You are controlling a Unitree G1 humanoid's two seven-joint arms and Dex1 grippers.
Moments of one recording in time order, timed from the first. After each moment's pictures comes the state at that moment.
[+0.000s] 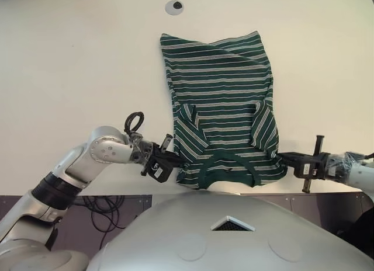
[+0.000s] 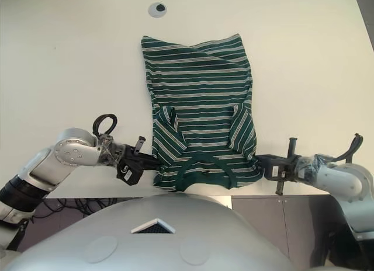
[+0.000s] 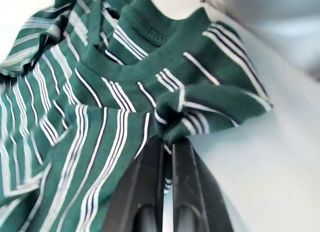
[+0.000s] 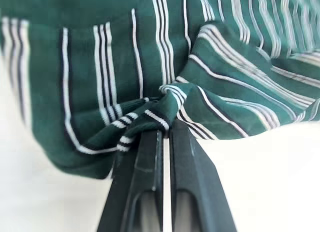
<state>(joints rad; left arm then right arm) 0.08 0.90 -0.53 -0.26 0.10 -0.38 -1.11 0.69 -1.03 -0.08 -0.34 0.10 -0.23 0.94</state>
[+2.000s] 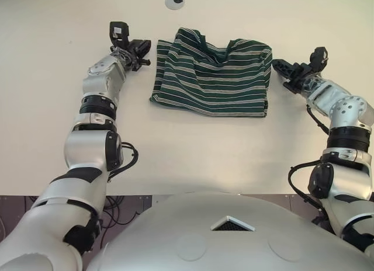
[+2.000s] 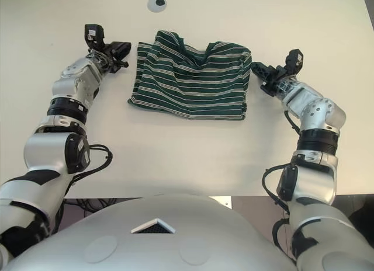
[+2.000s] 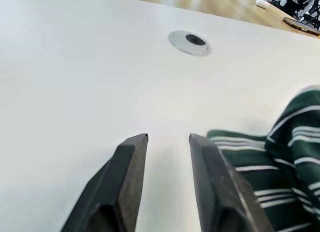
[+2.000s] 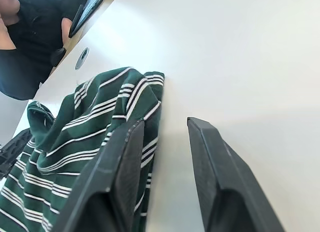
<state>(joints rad) -0.68 0.29 0.13 1.01 -0.29 0.11 -0.48 -0.36 -0.44 -0.29 0.48 0.74 0.79 0.41</state>
